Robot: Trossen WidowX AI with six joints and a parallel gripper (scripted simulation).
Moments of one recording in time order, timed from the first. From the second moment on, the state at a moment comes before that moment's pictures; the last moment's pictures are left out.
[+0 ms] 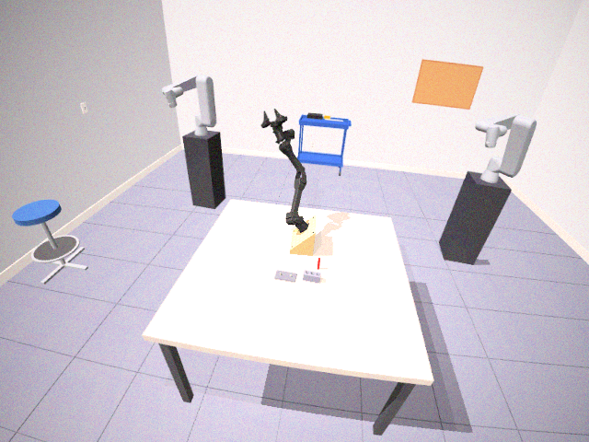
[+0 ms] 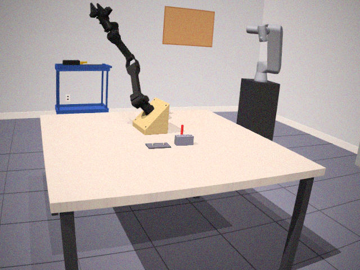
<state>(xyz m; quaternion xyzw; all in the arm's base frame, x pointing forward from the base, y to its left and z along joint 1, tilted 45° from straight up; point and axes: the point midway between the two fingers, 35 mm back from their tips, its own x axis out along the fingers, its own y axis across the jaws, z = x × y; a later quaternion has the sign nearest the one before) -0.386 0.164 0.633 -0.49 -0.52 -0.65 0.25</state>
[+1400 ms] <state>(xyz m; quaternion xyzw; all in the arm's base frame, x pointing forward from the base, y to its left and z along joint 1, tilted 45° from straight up) 0.139 -0.041 0.695 -0.55 -0.19 -0.31 0.75</state>
